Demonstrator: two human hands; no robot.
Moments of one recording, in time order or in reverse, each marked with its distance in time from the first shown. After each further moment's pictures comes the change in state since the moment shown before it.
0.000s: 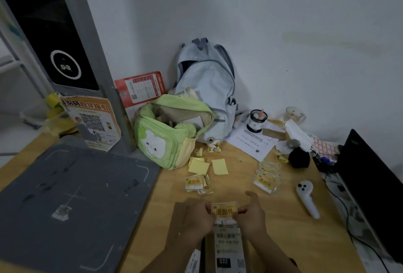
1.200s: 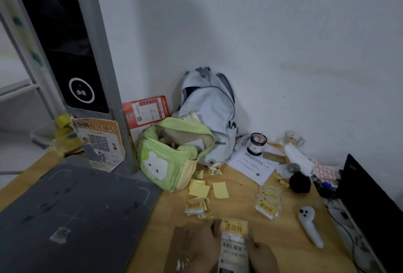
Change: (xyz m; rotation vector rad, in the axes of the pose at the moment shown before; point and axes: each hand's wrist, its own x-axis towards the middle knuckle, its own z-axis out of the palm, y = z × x) left_hand 0.019 0.016 0.012 -0.109 0.175 0.156; right_hand -0.020 -0.002 -0.026 -0.100 -0.212 0.275
